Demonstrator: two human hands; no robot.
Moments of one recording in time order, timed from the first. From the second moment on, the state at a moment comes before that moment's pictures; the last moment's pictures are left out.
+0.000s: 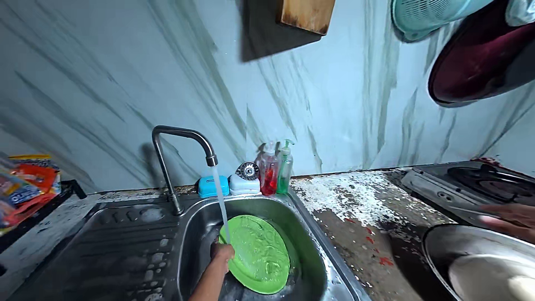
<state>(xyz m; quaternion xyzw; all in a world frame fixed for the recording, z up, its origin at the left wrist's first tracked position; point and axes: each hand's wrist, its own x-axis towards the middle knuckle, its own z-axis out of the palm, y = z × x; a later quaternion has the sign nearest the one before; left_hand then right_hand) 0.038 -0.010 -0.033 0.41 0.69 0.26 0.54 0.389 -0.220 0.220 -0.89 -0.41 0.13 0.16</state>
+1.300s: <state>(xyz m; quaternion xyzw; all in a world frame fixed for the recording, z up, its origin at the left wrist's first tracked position) -0.003 -0.051 0.014 0.29 0.65 0.45 0.53 0.114 0.004 -0.006 -0.63 -0.75 0.16 0.12</state>
